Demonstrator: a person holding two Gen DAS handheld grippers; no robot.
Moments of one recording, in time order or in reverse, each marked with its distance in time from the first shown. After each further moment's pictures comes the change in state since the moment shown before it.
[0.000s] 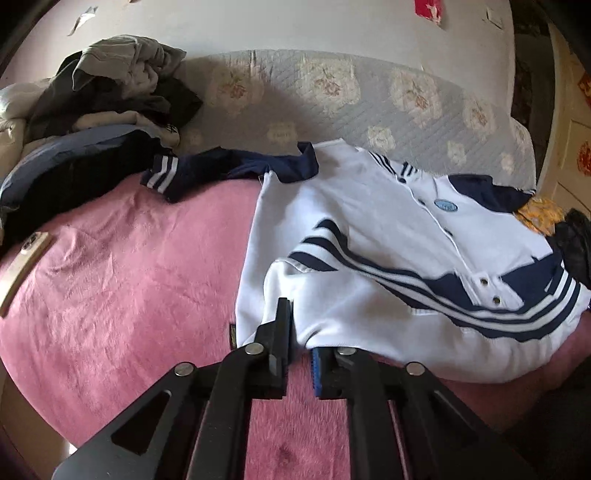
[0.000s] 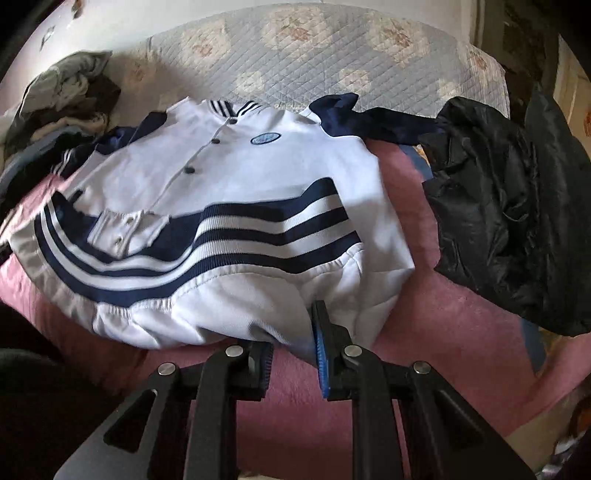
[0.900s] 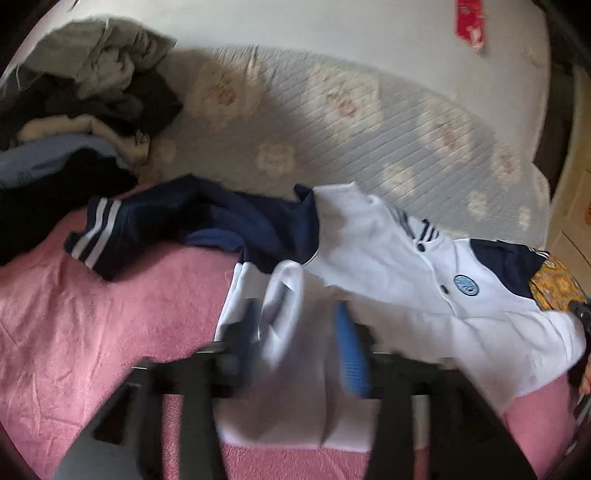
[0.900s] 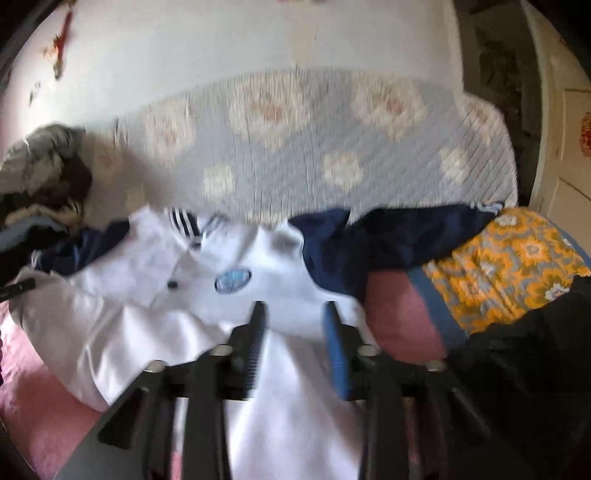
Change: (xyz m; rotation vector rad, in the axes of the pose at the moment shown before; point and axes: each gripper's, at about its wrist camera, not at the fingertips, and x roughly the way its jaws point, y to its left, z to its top) left arm 0.116 0.011 0.114 -0.079 -0.050 -0.082; right arm 0.064 -0.036 0.136 0.090 -0.341 -0.031
